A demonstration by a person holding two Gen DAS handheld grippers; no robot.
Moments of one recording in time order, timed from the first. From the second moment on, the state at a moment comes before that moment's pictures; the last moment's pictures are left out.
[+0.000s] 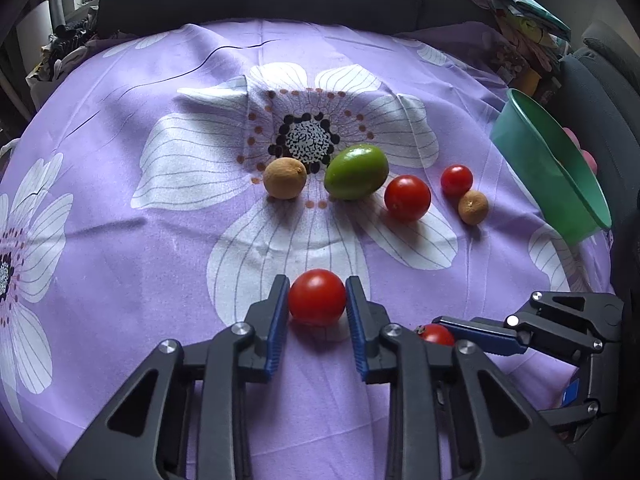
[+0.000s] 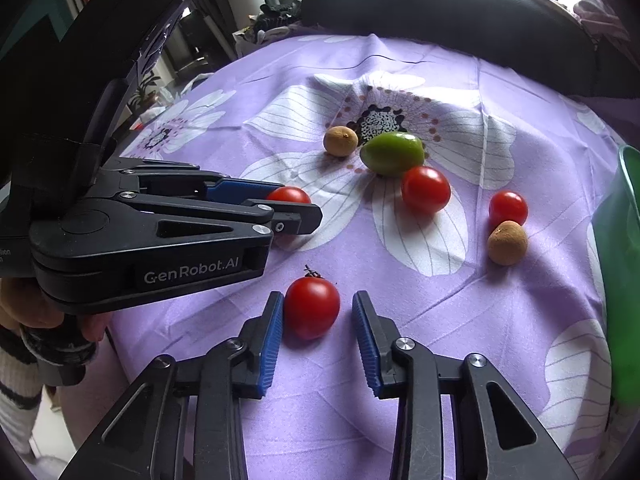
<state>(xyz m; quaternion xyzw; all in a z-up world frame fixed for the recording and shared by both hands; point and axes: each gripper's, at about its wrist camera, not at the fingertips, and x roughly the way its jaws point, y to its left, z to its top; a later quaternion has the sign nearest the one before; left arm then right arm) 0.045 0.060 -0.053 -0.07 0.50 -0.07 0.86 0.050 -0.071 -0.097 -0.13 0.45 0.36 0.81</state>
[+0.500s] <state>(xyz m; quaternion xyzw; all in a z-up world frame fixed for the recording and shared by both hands) 0.027 0.056 -0.039 -0.09 0.49 -0.07 0.87 0.047 -0.094 -0.087 -0.11 0.44 0.35 0.82</state>
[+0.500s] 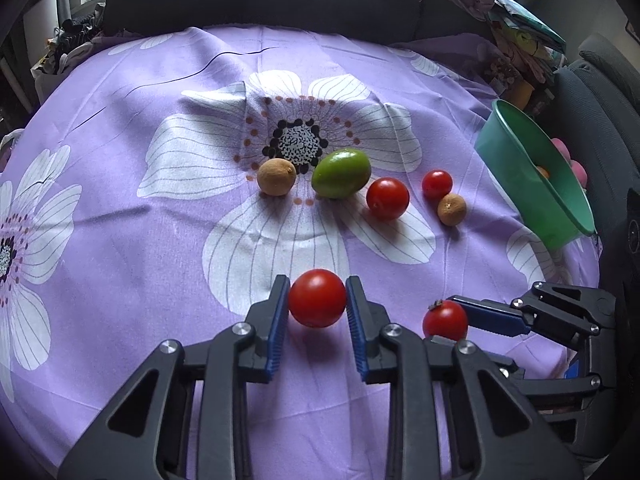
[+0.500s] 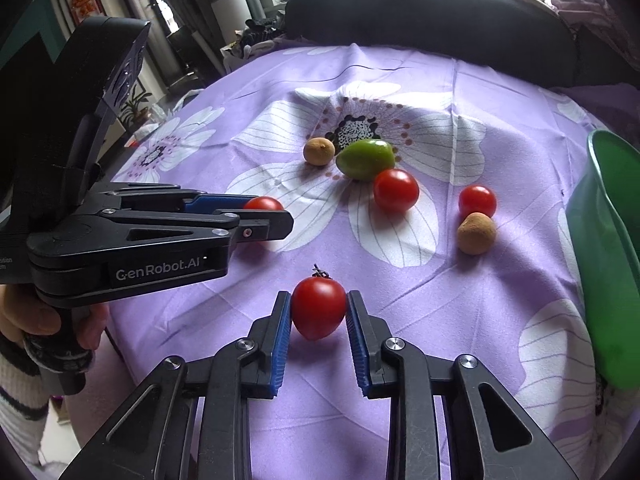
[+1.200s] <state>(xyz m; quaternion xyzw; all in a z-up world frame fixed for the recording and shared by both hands) -0.001 0.025 -0.012 -0.08 0.47 -0.09 0.88 0.026 -0.136 -0.048 -0.08 0.39 0.32 0.86</state>
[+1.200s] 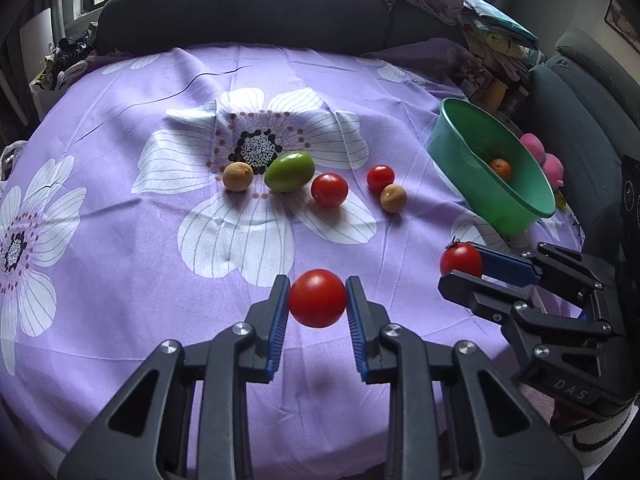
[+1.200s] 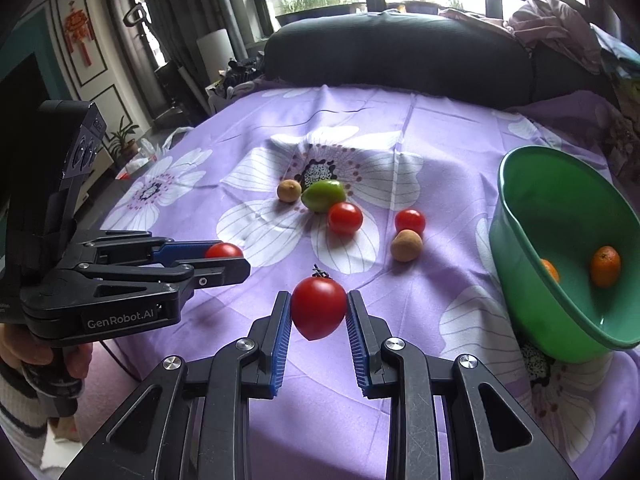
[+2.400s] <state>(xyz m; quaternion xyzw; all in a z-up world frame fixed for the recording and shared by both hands) 0.074 -0.093 0.040 -0.02 0.41 -0.21 0.89 0.052 -0.240 -0.013 -0.01 0.34 0.21 0.92</state>
